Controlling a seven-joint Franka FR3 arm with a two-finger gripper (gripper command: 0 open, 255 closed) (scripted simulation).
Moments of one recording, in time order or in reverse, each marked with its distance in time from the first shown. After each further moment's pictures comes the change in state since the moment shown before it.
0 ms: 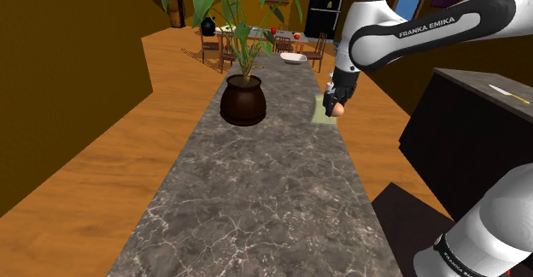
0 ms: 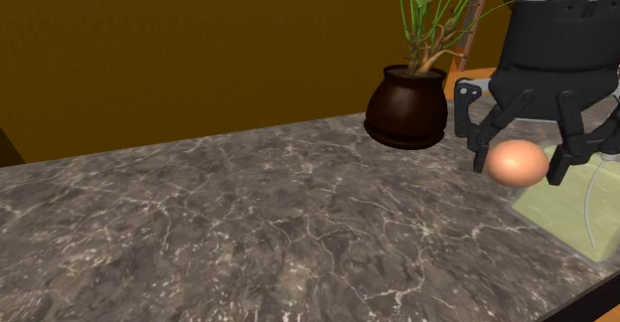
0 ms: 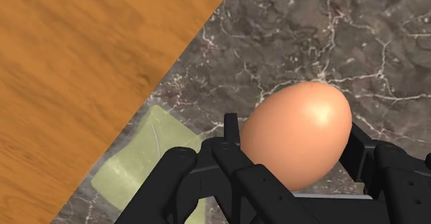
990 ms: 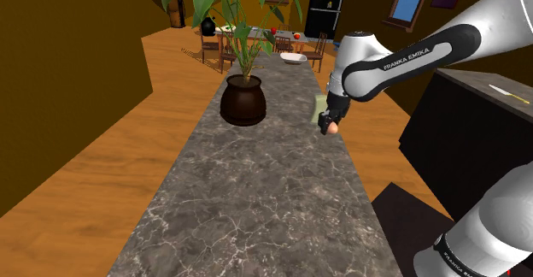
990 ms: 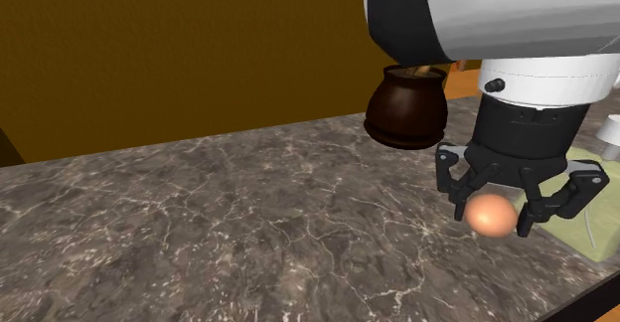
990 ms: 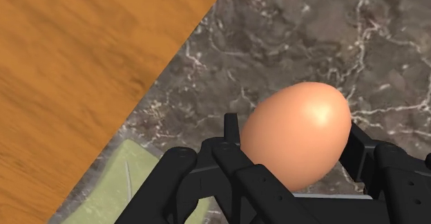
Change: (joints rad) arm -0.009 0.096 0.006 -0.115 -0.032 0.209 0.037
